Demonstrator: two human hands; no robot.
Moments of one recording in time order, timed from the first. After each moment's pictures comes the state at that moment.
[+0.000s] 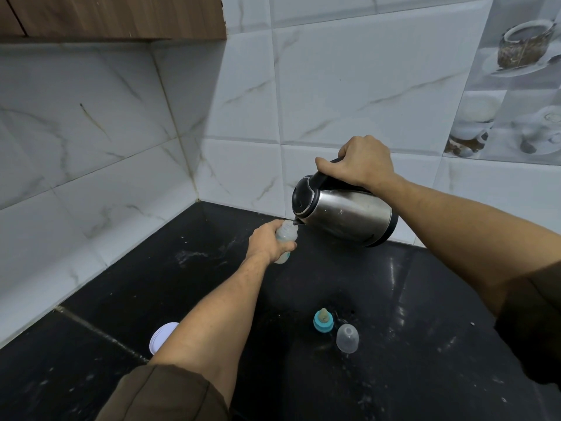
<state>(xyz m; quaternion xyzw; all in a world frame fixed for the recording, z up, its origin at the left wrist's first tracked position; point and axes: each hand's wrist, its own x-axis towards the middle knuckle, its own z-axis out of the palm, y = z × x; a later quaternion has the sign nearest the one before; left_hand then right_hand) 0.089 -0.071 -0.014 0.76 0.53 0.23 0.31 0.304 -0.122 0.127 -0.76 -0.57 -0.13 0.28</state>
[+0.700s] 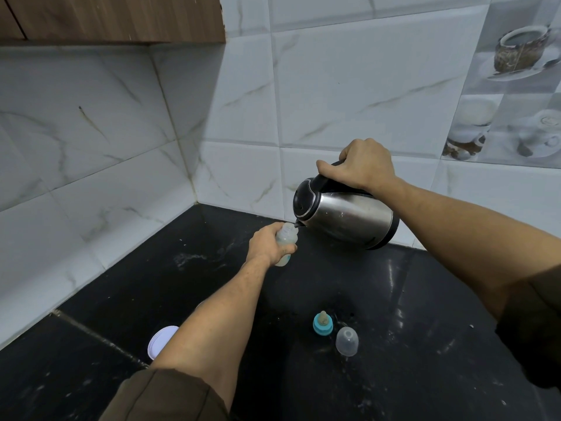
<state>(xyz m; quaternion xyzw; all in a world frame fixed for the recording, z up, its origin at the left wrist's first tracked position) 0.090 -0.071 -0.015 0.76 0.53 0.22 0.30 0.305 -0.125 0.128 -0.77 -0.57 -0.13 0.27</state>
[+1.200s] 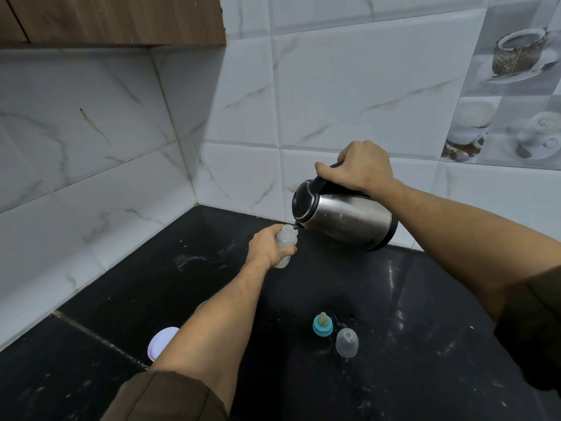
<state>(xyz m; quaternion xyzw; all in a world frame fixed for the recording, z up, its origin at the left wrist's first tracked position) 0.089 -0.071 -0.016 0.77 0.52 0.22 0.30 0.303 -0.125 0.129 -0.77 -0.57 -0.13 0.27</state>
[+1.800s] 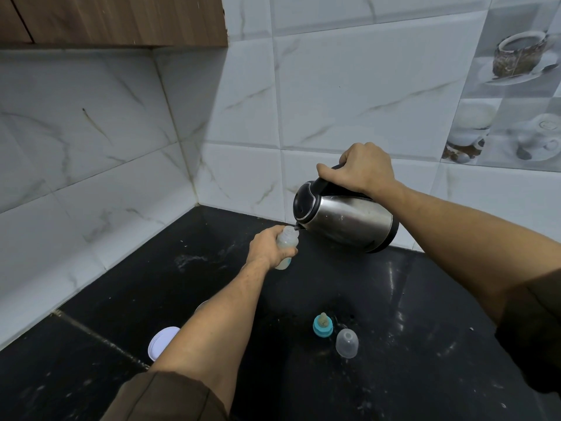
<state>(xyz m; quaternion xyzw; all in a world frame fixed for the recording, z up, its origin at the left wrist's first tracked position) 0.088 -0.072 -0.017 0.77 0.52 0.22 0.31 0.300 -0.130 0.129 -0.77 -0.56 -0.13 0.27</state>
